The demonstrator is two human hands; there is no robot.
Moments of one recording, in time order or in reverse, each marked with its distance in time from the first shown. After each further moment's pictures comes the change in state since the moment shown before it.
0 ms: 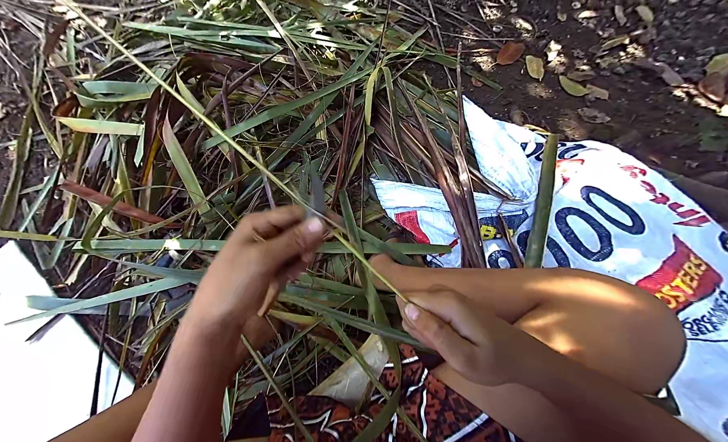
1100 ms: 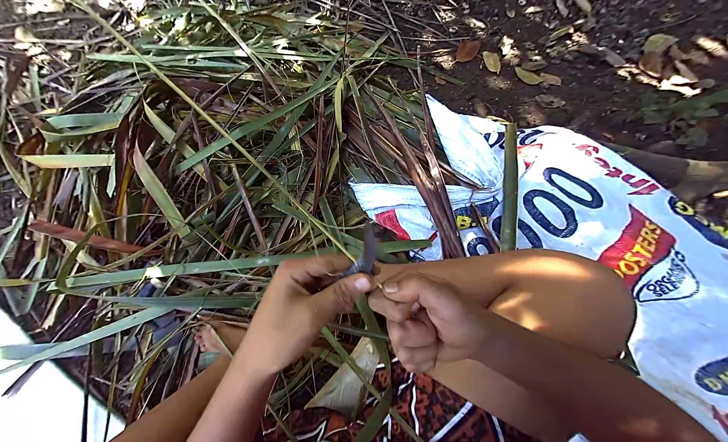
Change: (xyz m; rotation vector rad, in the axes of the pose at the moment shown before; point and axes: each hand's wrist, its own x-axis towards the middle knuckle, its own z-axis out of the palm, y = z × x) left_hand -0.003 -0.030 0.055 -0.036 -0.147 0.079; right_hand 0.009 -0.014 0.000 1.051 -0.099 0.268
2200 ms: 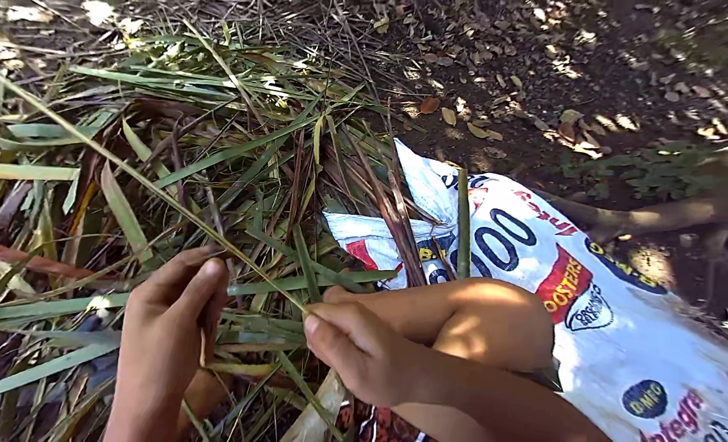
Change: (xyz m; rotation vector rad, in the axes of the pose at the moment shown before) left_hand -0.009 0.011 -0.043 0.155 0.545 0.151; right_hand 0.018 -0.002 0.026 -0.951 0.206 -0.396
